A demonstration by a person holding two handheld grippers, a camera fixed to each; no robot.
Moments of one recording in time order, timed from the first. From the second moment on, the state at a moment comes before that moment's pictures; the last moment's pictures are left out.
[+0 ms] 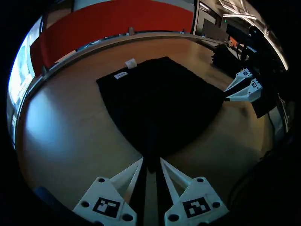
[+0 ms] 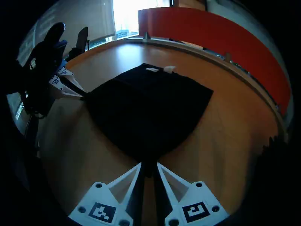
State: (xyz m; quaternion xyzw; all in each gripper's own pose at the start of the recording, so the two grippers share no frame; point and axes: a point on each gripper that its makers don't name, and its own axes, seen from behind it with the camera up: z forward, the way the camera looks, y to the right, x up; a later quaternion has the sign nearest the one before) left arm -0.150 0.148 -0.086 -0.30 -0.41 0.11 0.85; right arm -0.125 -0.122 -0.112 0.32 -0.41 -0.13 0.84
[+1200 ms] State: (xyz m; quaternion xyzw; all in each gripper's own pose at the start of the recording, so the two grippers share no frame) left arm -0.040 0.141 -0.112 -0.29 -0.39 0.04 0.87; right arm -0.014 -0.129 -0.124 0.33 -0.36 -0.12 0.87
